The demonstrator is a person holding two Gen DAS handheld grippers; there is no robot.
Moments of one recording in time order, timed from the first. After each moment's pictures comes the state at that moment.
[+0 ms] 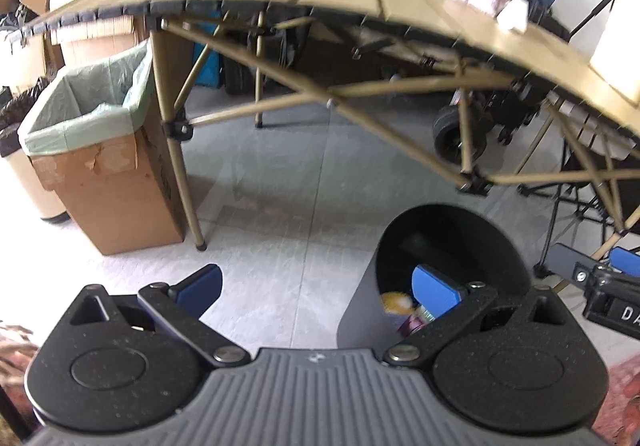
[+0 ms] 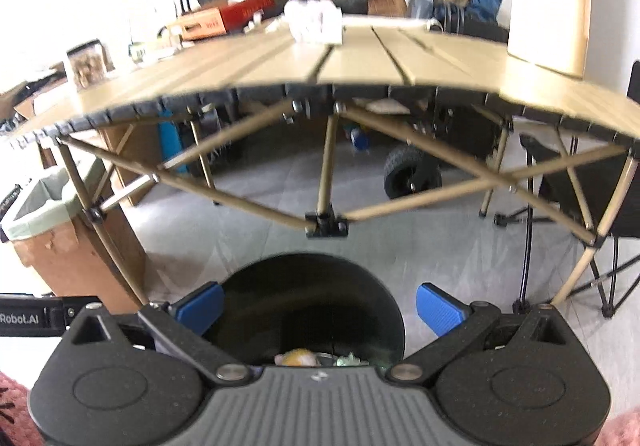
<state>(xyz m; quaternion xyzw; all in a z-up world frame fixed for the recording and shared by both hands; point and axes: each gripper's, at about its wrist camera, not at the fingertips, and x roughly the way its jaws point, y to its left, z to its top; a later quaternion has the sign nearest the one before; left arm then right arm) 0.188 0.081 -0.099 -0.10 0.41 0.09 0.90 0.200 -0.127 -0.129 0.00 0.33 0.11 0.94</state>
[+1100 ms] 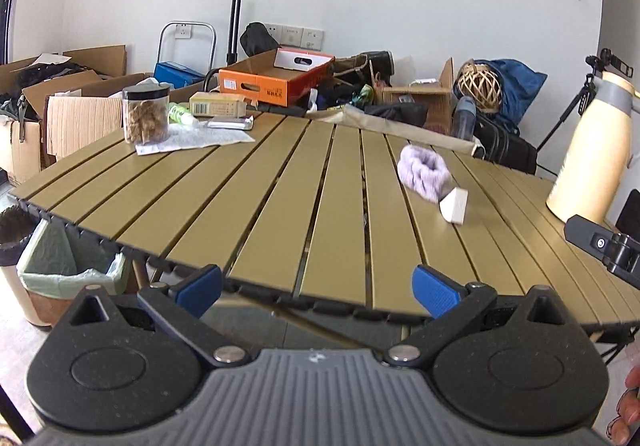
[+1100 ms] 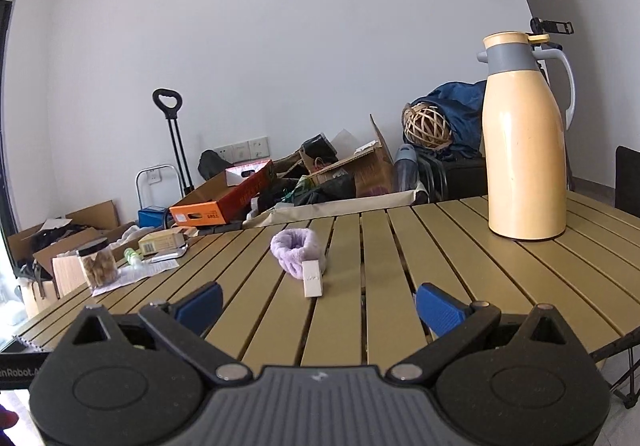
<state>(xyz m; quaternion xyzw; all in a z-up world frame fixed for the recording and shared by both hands) 0.233 0.054 0.031 -0.10 0.24 0.09 0.96 0.252 -0.174 0.005 0.08 0.13 0.10 0.98</state>
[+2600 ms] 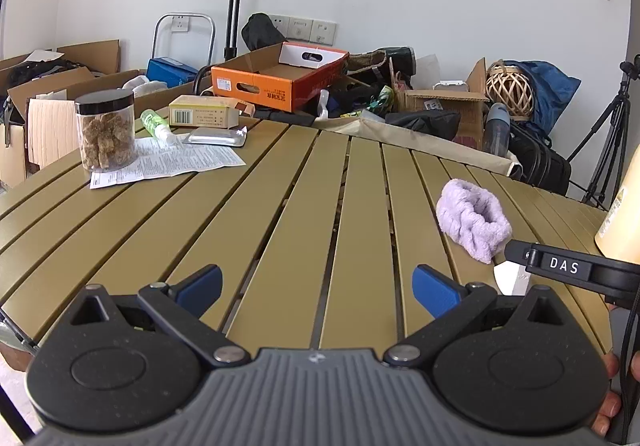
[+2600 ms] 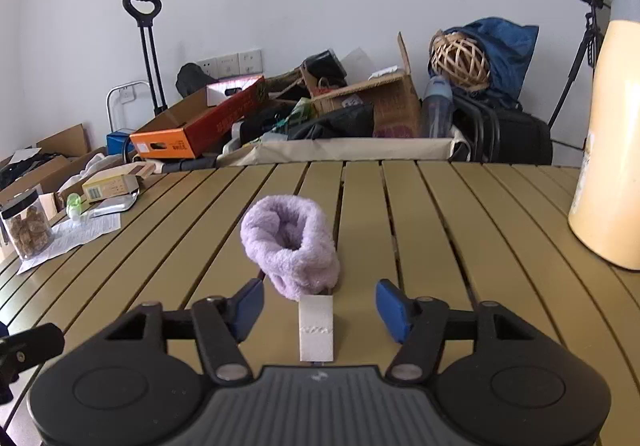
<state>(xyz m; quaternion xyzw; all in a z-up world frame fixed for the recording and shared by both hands) 0.370 0.089 0.019 -0.10 0.26 0.10 0.96 0.454 -0.099 -0.015 0.02 0.27 0.11 0.96</state>
